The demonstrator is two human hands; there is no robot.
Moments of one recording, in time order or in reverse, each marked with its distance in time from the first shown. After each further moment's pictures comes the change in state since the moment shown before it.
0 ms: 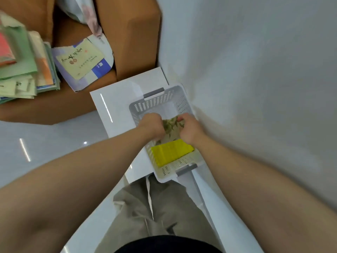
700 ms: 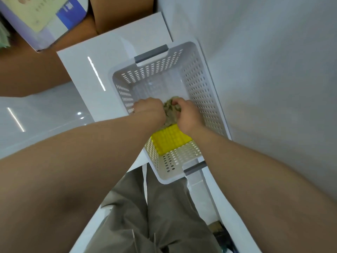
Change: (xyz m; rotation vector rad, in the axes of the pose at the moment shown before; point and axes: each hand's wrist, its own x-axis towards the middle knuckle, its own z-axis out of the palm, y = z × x) left_hand 0.096 -0.030 0.077 0.467 -0.108 -0.140; right_hand 0.064 0.049 0.089 -0.157 0.037 -0.048
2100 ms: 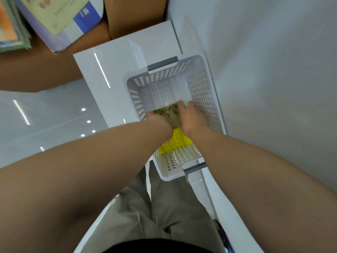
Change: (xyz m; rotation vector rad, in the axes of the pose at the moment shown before) left_hand -0.036 -0.001 -0.005 0.437 -0.281 0.335; right_hand -0.012 -0.031 -0.027 -0.502 -0.176 -0.023
